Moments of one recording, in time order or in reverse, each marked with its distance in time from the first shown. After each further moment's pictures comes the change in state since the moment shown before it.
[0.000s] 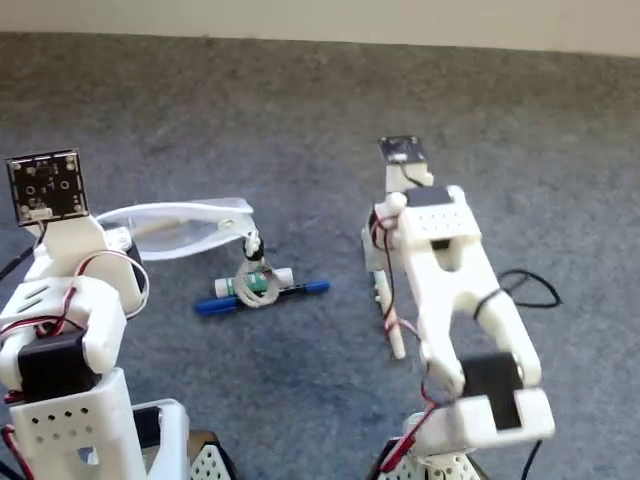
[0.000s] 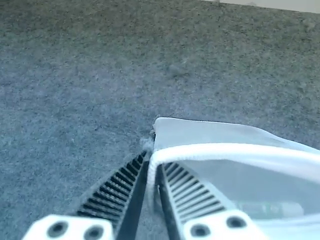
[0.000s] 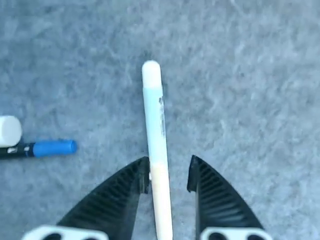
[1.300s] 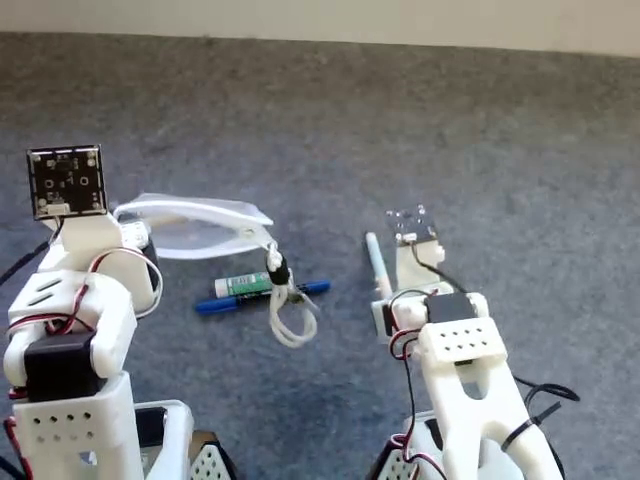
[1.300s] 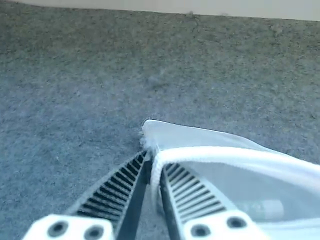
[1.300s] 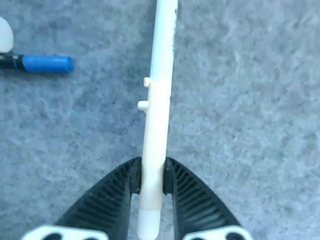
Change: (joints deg) left arm 6.1 0.1 -2.5 0.1 0.0; right arm 0.0 -43.0 44.0 -11.6 5.7
